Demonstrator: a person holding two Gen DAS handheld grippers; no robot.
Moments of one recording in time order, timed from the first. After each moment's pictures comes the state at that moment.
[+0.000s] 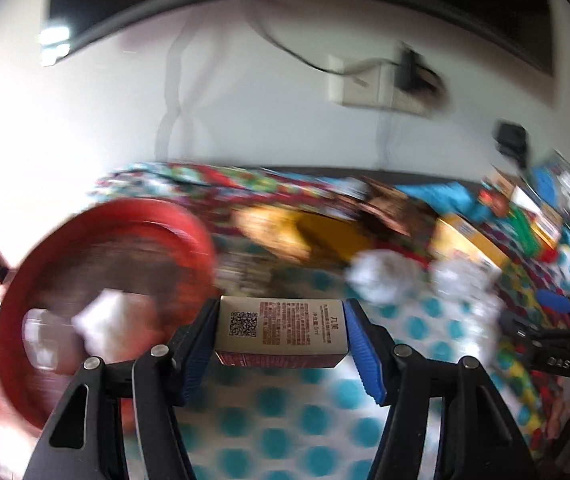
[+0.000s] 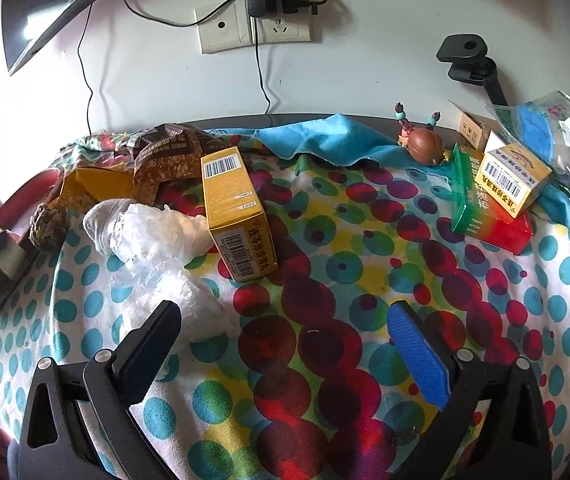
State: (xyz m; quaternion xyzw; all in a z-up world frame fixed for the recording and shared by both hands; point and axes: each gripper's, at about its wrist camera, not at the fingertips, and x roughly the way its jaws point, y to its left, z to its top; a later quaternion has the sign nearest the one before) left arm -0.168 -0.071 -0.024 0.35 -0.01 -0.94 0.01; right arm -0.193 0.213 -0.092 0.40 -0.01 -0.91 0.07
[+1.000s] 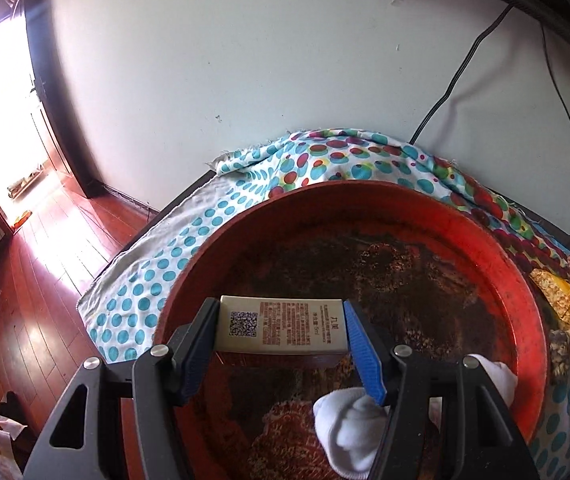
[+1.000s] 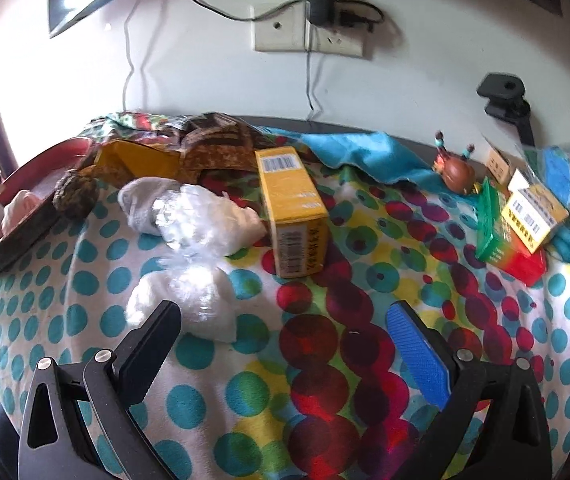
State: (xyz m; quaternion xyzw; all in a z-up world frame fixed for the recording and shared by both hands) left arm -0.204 -0.321 -0.032 0.40 0.07 -0.89 0.21; right arm -0.178 0.187 -0.087 0.38 0.05 -0.92 0.12
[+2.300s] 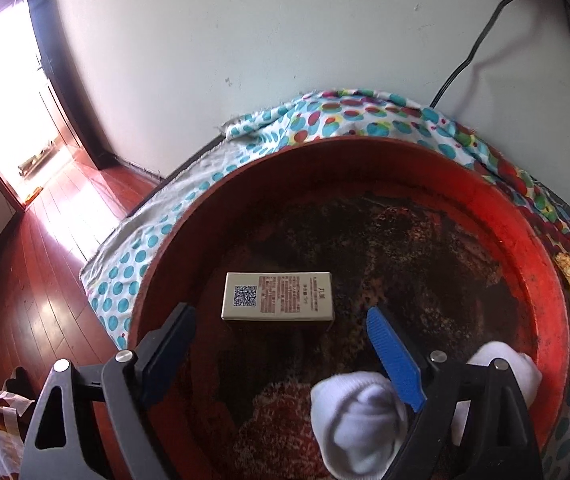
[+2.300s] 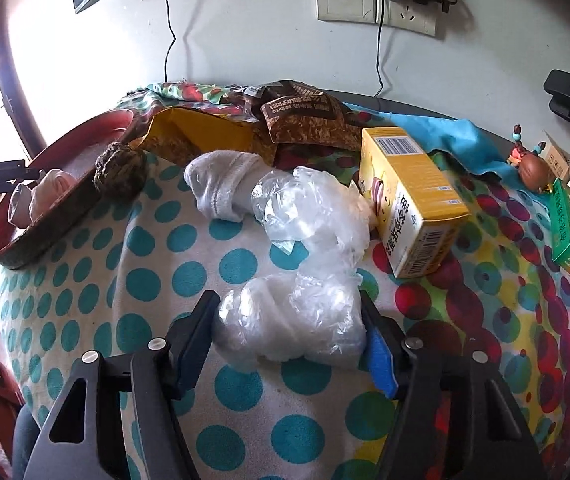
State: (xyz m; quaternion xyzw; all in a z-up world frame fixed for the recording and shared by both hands) left arm -0.207 -0.318 -0.053 0.45 0.08 -0.86 0.24; right arm -0.191 0.131 -0.102 0.43 0.04 -0.89 0.18
